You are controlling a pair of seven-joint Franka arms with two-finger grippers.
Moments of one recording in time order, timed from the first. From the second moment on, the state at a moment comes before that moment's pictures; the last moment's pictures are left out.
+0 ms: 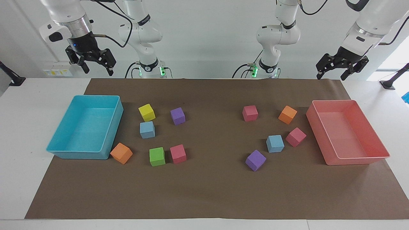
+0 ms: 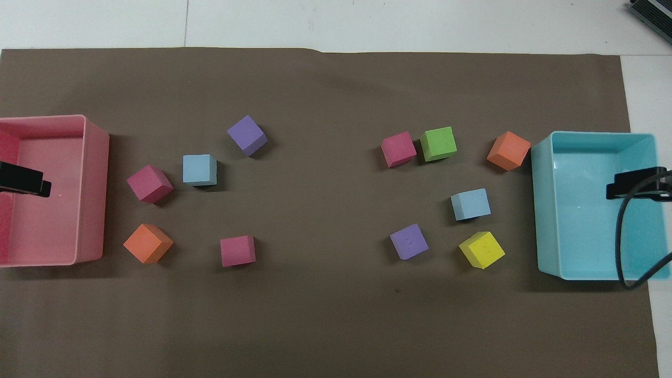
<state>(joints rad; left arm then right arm) -0.09 -0.05 0.07 -1.53 -0.02 1.46 0.08 0.02 -0.12 -0.06 -1.62 -0.01 1.53 0.11</state>
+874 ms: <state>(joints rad) -0.09 -0.05 0.07 -1.53 -0.02 1.46 0.08 0.02 -0.12 -0.07 -1.62 0.04 1.48 0.11</state>
